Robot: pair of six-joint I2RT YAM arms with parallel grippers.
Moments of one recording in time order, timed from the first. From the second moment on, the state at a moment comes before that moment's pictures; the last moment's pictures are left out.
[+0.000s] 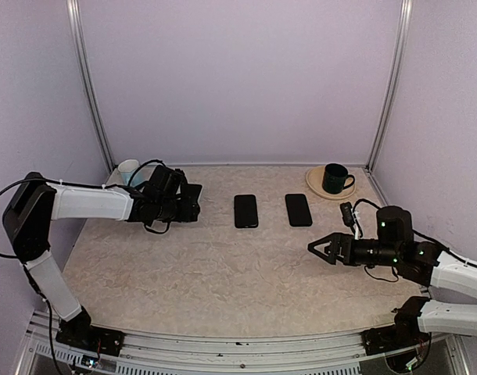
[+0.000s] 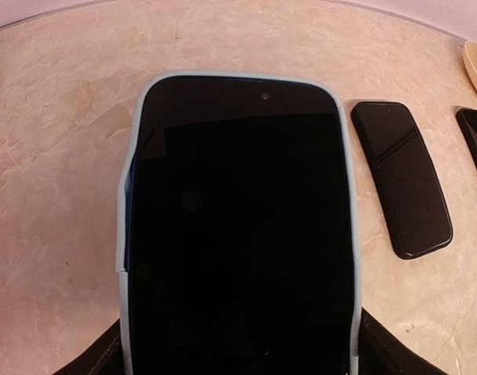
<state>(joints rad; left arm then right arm) -0.62 1.70 1.04 -0.10 -0.24 -0.43 0.62 0.79 0.39 -0.06 -0.35 0.66</state>
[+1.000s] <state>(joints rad) -0.51 1.94 1.15 -0.15 -0.22 -0.48 0.62 0.80 0.40 -0.06 -0.36 0.67</state>
